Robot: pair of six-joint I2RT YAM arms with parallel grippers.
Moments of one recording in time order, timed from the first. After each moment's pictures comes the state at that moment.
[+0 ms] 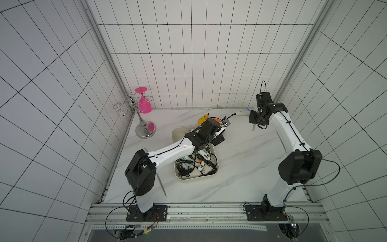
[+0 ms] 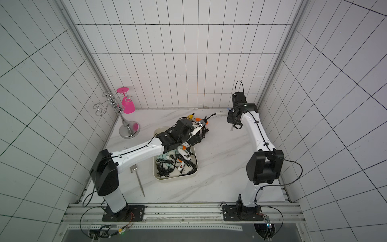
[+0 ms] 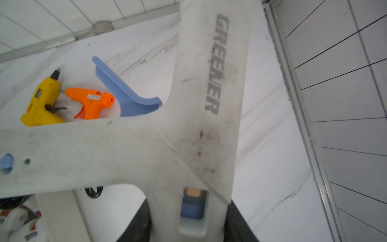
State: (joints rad) left arm -0.88 1.79 1.45 -0.19 -0.31 0.46; right arm 0.23 1.75 1.79 -1.10 0.16 0.29
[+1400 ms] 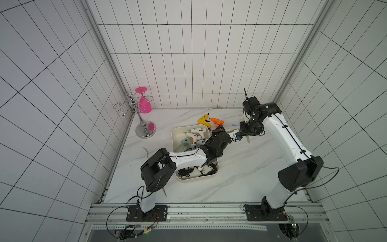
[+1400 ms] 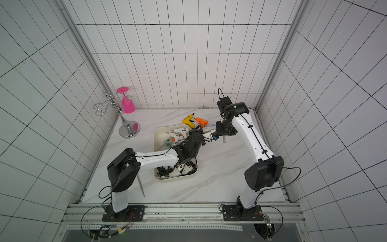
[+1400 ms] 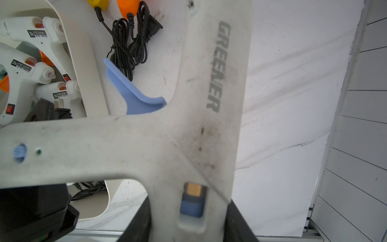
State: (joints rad) left arm -1.01 1.93 1.34 0.31 -0.70 0.95; right arm 0.41 1.69 1.85 -1.46 0.07 0.21
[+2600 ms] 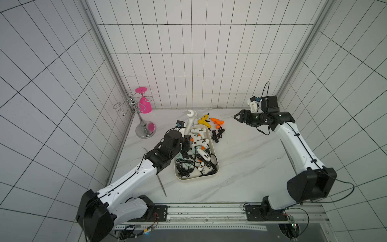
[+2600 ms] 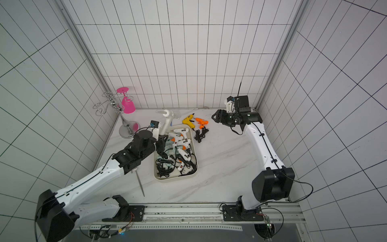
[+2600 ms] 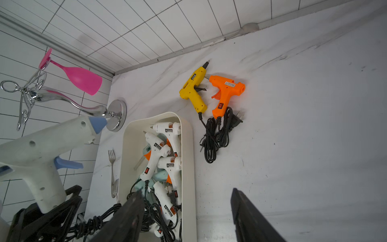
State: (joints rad) left arm -0.64 1.14 0.81 -0.15 -0.13 -0.34; right arm 0.26 1.56 1.57 -0.81 -0.45 0.33
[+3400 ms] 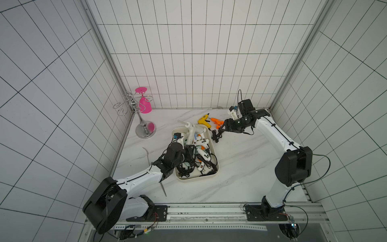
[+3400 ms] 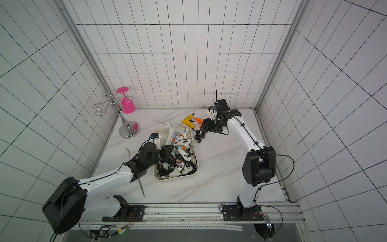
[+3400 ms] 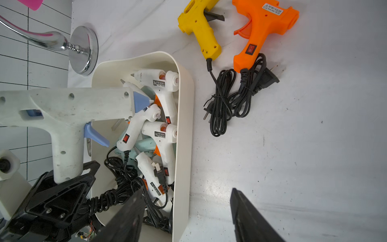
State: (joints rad) left arm -0.63 1.24 0.54 0.28 -0.01 -0.72; right arm 0.39 1.77 1.65 -0.95 -0.42 0.21
